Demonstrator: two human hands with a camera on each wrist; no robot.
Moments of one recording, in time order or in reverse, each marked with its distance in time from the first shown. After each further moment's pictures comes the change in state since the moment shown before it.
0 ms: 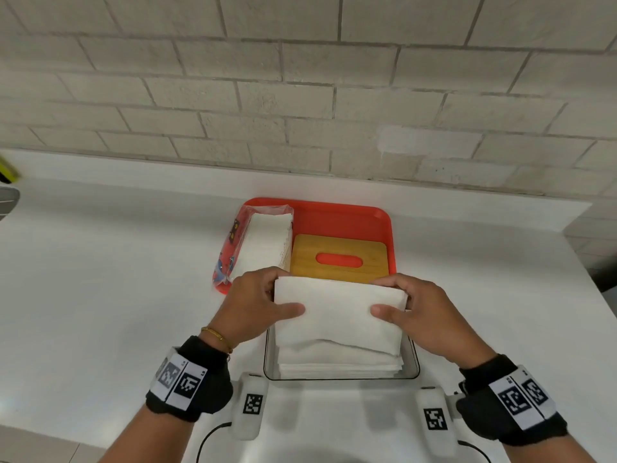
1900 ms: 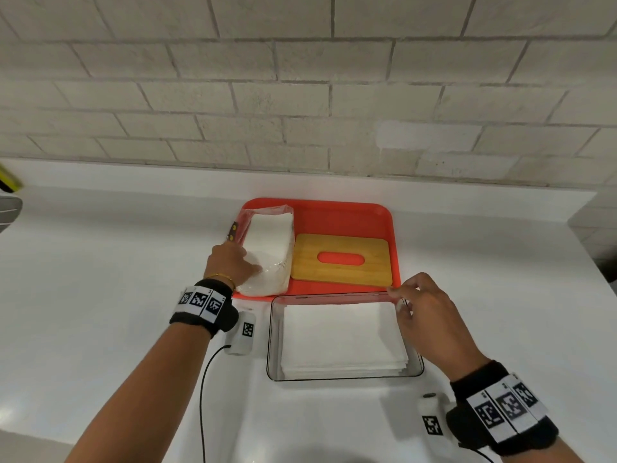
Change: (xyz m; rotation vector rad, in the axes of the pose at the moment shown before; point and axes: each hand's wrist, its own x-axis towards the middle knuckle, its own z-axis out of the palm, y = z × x) left_hand 0.103 -0.066 -0.031 0.494 0.159 -0.430; right_hand 0.001 0.035 0.022 -0.456 0.265 -0.109
